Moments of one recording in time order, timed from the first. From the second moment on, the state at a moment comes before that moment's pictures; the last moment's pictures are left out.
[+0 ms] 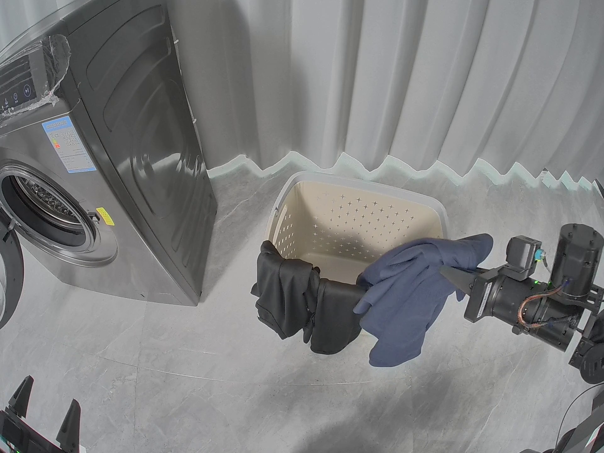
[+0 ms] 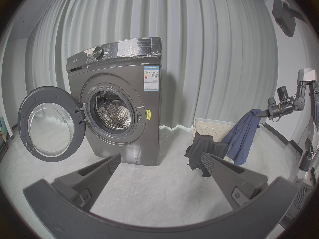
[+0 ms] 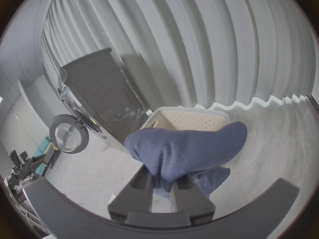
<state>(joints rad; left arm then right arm) 0.00 0.02 -0.02 0.00 0.00 -0.03 0.52 1.51 -0.40 -0.92 -0.01 0.23</state>
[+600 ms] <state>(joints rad) 0.00 0.02 -0.02 0.00 0.00 -0.02 0.56 1.38 -0.38 -1.04 0.02 0.20</state>
